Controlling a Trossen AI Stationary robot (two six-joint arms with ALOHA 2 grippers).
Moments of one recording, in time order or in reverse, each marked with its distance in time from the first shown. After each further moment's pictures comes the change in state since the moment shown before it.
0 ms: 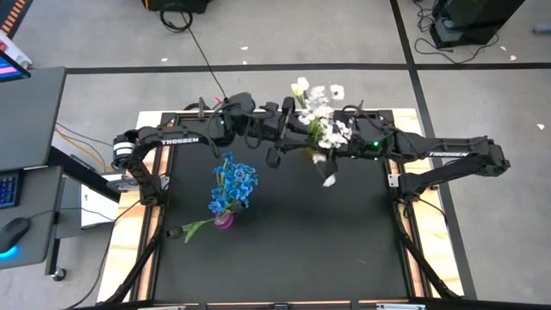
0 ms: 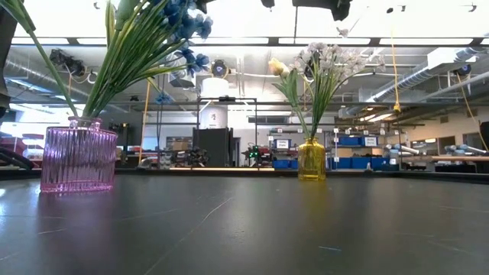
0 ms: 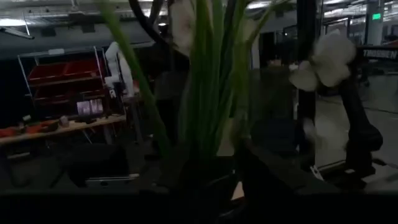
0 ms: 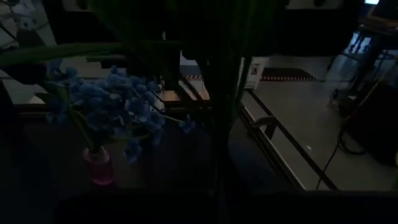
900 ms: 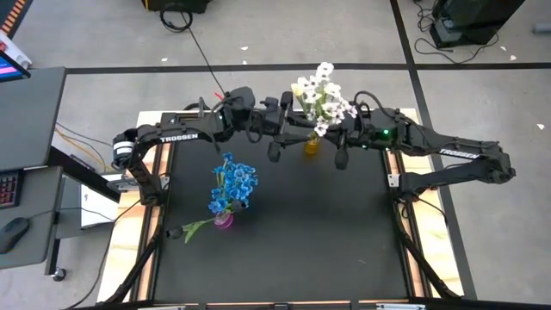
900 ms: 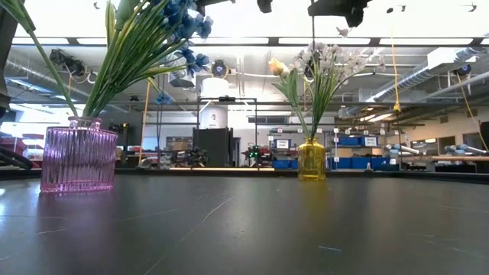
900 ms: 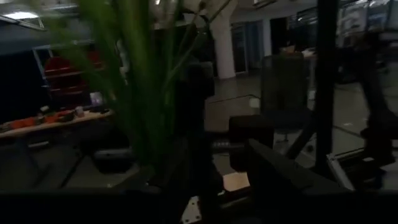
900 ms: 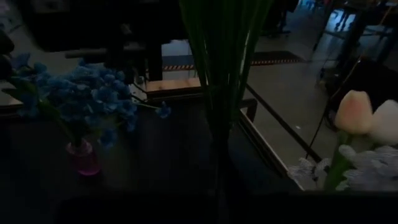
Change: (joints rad) left arm 0.039 0.000 0.026 -0.077 -0.013 0.044; right arm -0.123 -0.096 0.000 -0.138 -0.075 0.035
